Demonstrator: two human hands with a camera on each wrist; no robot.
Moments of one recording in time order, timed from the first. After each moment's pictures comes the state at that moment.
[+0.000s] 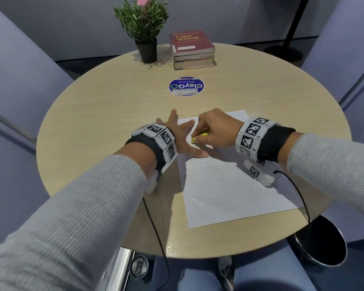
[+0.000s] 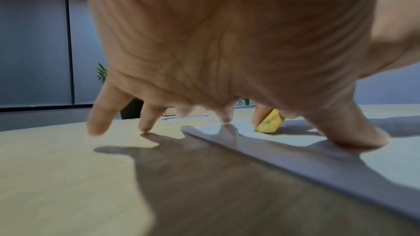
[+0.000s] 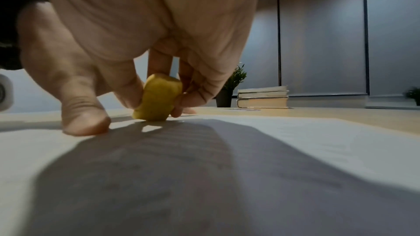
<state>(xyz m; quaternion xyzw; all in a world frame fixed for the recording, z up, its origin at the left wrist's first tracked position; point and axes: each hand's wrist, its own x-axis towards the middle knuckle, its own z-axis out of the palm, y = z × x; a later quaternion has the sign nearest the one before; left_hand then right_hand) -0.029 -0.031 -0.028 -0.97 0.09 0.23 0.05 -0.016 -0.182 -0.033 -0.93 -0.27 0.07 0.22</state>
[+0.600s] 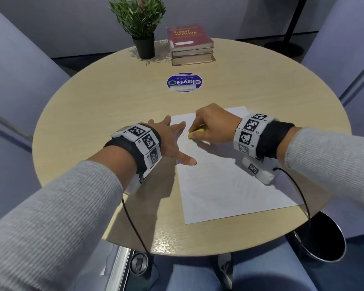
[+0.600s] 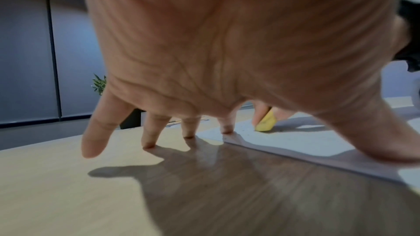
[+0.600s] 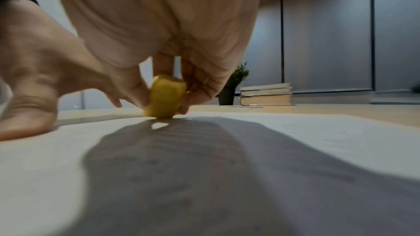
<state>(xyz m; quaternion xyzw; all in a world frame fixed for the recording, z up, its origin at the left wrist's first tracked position) -0.043 -0.016 -0.018 -0.95 0.08 0.28 0.07 -0.017 -0.179 -0.032 -0.93 -0.30 0.05 0.20</state>
